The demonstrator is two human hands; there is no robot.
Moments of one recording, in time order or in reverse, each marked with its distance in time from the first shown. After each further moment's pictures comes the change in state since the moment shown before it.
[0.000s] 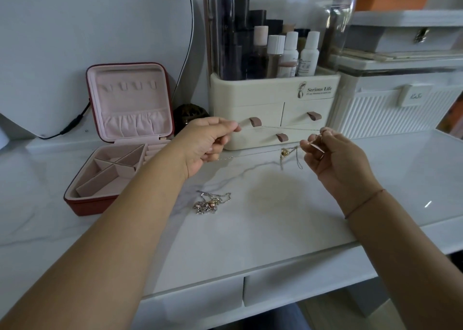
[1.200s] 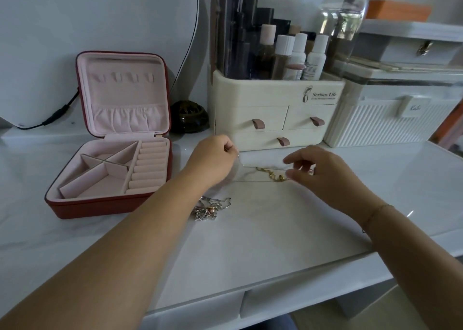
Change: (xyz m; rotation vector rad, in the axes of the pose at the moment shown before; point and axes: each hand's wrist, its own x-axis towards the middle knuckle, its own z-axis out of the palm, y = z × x) left_hand 0.014 -0.037 0.013 0.761 0.201 0.146; right_hand -0.002 0.003 -0.008 -1.569 -0.353 -0.494
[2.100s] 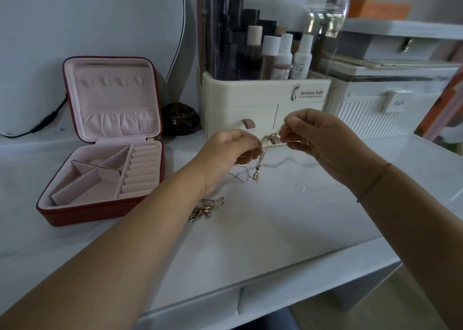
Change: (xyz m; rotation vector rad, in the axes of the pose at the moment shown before) left_hand -0.014 0.032 0.000 -0.776 -0.252 0.016; right_hand 0.021 -0.028 -0.034 0.896 -0.002 0.168
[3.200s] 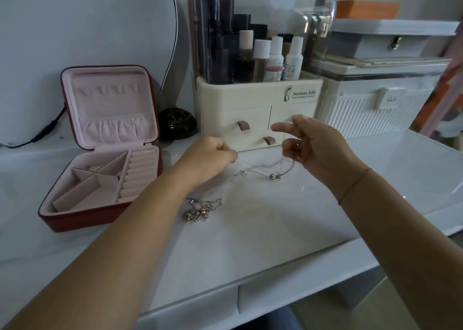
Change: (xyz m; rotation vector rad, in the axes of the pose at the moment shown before) left_hand -0.003 0.006 -0.017 0.640 0.126 -0.121; right_hand 0.001 0.012 0.003 0.451 0.130 0.138
